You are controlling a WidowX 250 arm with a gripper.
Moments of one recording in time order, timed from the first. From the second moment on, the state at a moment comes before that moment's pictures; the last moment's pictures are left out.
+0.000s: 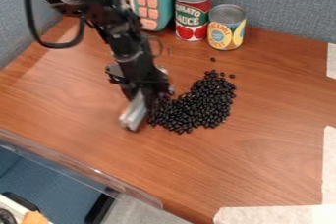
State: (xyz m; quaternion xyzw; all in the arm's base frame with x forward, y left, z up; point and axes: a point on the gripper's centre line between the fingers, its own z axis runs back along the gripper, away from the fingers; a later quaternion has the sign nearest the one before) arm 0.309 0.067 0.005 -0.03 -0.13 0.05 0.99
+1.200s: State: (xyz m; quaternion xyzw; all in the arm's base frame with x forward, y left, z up) arm 0.302 0.127 0.000 0.01 -0.08 0.03 1.00
